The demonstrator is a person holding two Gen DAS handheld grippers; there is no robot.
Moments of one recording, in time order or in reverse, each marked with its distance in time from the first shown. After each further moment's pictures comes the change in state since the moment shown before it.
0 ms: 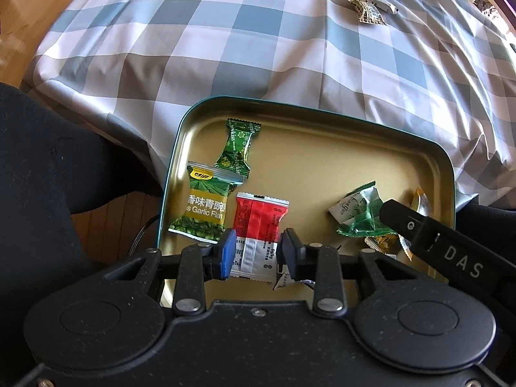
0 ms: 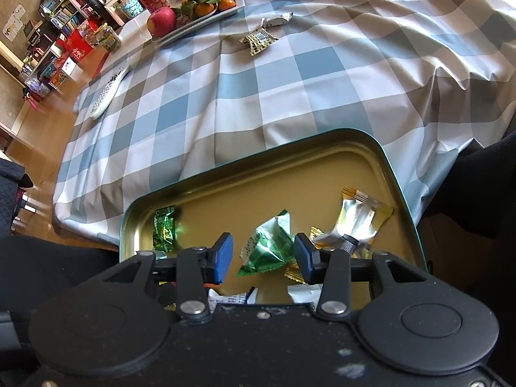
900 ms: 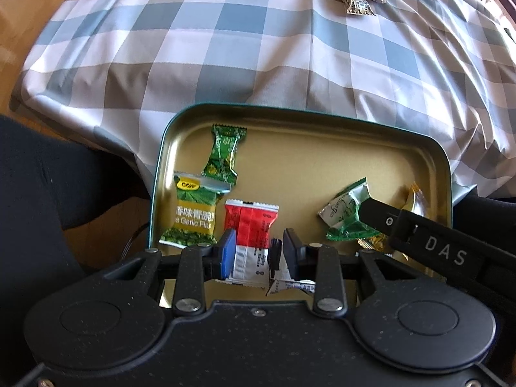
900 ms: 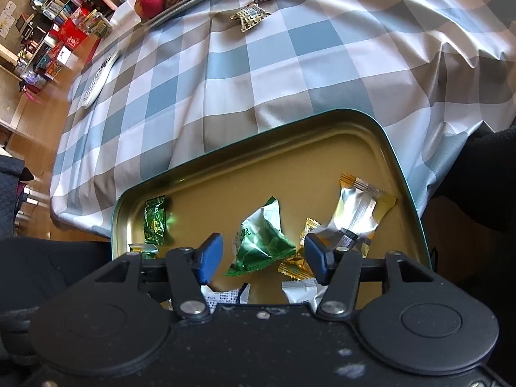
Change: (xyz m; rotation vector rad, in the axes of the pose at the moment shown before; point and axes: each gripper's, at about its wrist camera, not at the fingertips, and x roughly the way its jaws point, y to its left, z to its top) left arm 0.002 -0.010 0.014 0.055 0.030 0.003; right arm 0.020 -0.009 0.012 0.023 0.100 0.014
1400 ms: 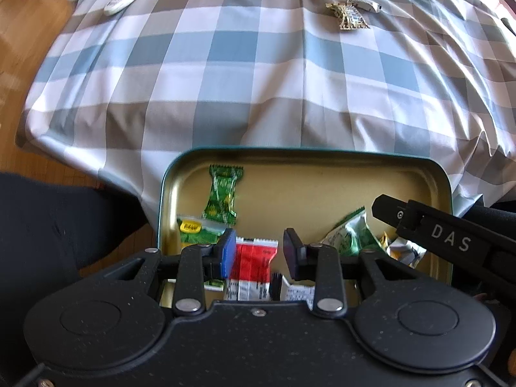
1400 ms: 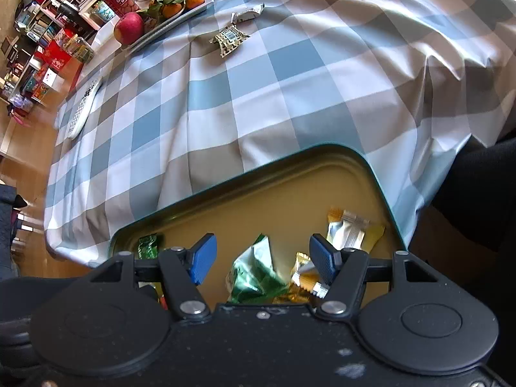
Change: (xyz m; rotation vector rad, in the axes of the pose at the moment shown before) left arm -0.007 -0.016 0.029 0.062 -0.038 0.058; right arm -0.001 -0.003 0.022 0.074 -0.049 -0.037
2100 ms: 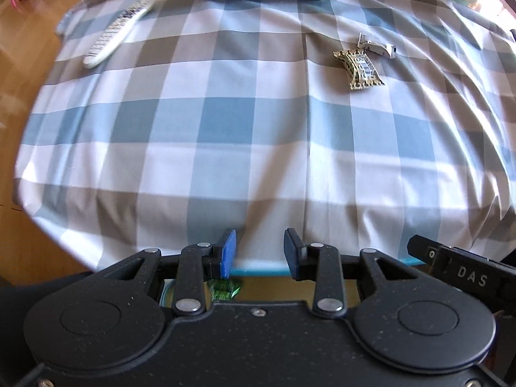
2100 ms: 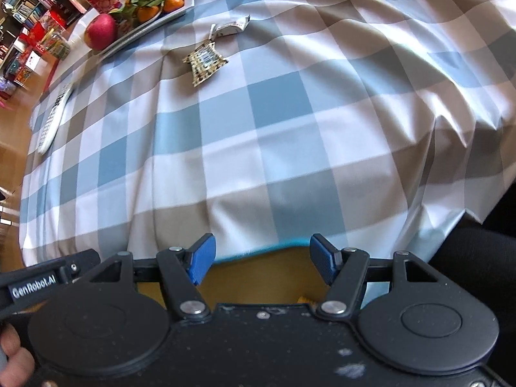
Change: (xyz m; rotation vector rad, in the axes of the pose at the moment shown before) left arm 0.021 -0.004 0.101 0.011 -0.015 0.013; right arm 0.032 -0.007 0.088 -0.035 0.053 -0.090
